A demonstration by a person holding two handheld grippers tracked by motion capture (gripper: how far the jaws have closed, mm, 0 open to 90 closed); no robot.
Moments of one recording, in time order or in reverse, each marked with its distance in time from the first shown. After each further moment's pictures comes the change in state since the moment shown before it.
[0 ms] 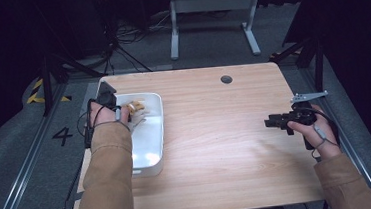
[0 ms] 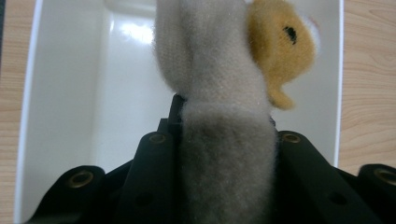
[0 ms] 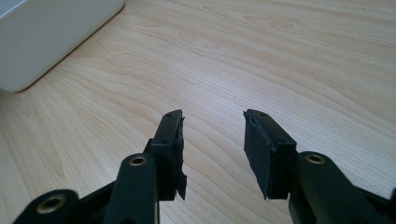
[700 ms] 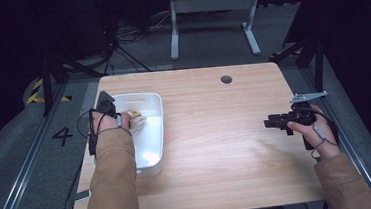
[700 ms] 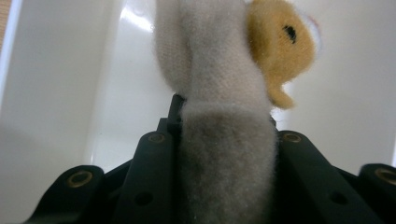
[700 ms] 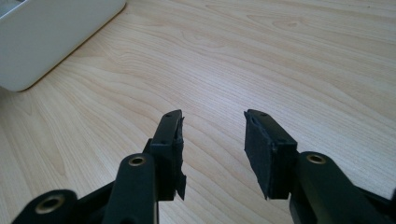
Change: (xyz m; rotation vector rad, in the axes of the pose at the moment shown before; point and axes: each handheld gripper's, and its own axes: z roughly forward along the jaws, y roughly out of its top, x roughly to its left) left arm 0.015 -0.011 0.030 0.014 0.021 -0.107; right arm 0.000 0.000 0.002 0.002 0.008 0.004
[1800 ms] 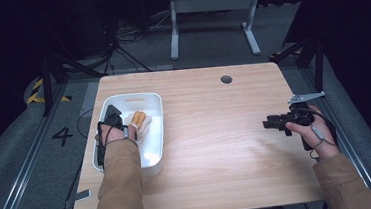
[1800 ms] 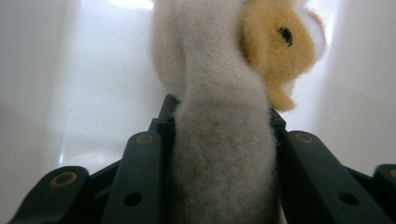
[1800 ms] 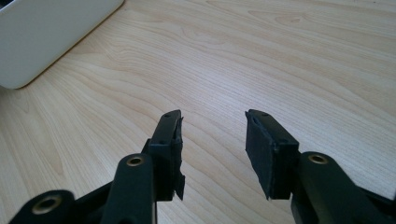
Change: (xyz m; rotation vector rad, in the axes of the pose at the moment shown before) left arm 0.006 -0.023 0.041 0.061 0.008 -0.021; right arm 0.001 -0.001 0.005 0.010 0.000 -0.003
